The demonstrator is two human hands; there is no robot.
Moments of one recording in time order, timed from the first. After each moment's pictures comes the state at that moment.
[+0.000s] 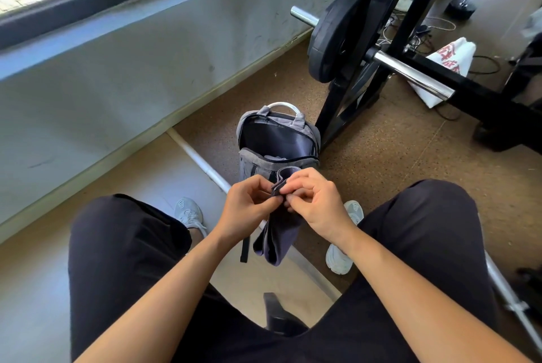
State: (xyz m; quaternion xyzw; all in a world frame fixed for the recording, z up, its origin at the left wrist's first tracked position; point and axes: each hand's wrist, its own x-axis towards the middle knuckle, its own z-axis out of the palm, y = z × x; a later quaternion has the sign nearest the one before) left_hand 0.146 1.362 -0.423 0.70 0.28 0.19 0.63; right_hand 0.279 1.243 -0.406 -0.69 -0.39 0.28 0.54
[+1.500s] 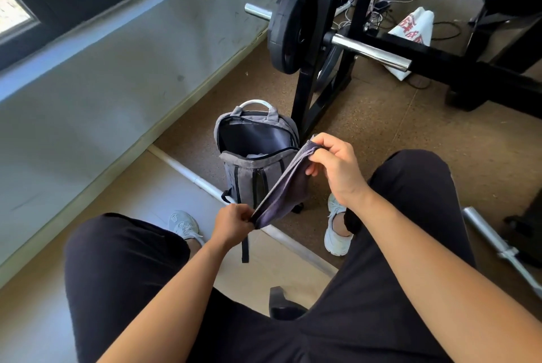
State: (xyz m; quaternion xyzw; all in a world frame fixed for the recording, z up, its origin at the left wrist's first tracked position) left_hand 0.145 1.379 -0.513 0.87 0.35 -0.08 0.34; right_hand 0.332 1.217 -0.379 -0.65 -0.27 0.27 0.66
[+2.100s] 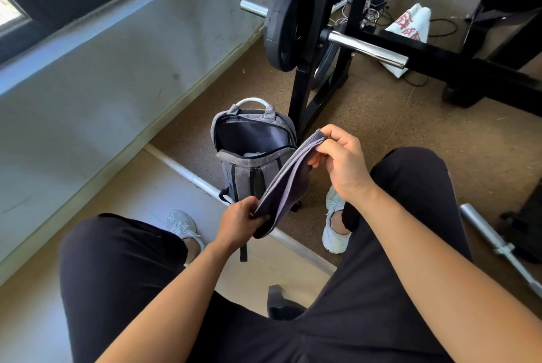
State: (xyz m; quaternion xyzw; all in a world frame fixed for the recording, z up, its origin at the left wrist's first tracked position) left_hand 0.155 1.363 -0.512 0.89 0.30 0.00 0.35; right_hand 0.340 1.214 -0.375 -0.62 -0.23 0.27 0.71
